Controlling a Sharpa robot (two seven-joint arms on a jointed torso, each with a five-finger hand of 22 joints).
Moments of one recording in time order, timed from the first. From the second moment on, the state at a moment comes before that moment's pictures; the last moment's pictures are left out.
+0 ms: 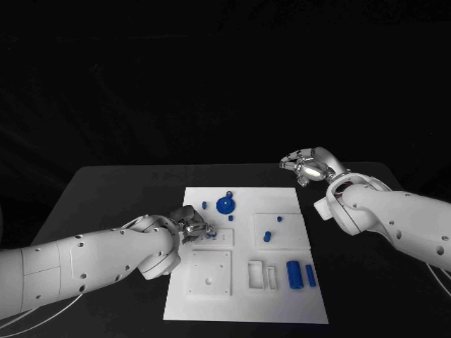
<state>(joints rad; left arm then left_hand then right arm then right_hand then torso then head) 1.24 -0.68 -0.24 1.42 -0.91 -0.43 -0.35 0.82 -0.01 0.79 -0.23 0.12 1.11 0.07 0.39 0.59 1.45 -0.08 1.03 0.79 1.22 -0.16 1.38 0.73 0.11 0.95 -0.14 1.31 1.12 1.23 -0.74 -0.01 1.29 -0.80 -0.55 0.08 0.84 -0.11 0.42 -0.18 0.73 0.86 0.14 0.27 0.46 1.03 0.04 1.12 1.09 1.24 -0.07 1.19 0.99 0.20 1.14 -0.02 0.86 1.31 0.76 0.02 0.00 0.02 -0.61</state>
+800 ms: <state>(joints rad) 1.24 -0.66 -0.24 1.40 -0.98 -0.38 -0.38 0.84 -0.06 0.83 -0.23 0.06 1.11 0.07 0.40 0.59 1.45 -0.08 1.04 0.79 1.22 -0.16 1.39 0.72 0.12 0.96 -0.14 1.32 1.11 1.23 -0.74 -0.01 1.29 -0.80 -0.55 0.08 0.84 -0.11 0.42 -0.18 0.73 0.86 0.14 0.27 0.46 1.03 0.04 1.12 1.09 1.24 -0.07 1.19 0.99 0.20 1.14 -0.02 0.86 1.31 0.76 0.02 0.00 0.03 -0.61</state>
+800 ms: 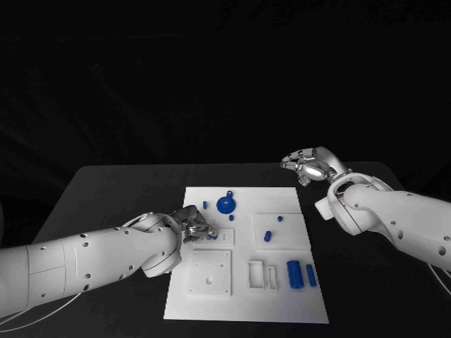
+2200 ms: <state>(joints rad) 1.24 -0.66 -0.24 1.41 -1.06 -0.34 -0.39 0.88 -0.10 0.68 -0.23 0.10 1.13 0.06 0.43 0.59 1.44 -0.09 1.06 0.78 1.23 -0.18 1.41 0.71 0.12 0.96 -0.14 1.33 1.11 1.23 -0.75 -0.01 1.28 -0.79 -0.55 0.08 0.84 -0.11 0.42 -0.18 0.74 0.87 0.14 0.27 0.46 1.03 0.04 1.12 1.08 1.24 -0.08 1.19 0.99 0.20 1.15 -0.02 0.86 1.31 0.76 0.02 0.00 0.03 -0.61</state>
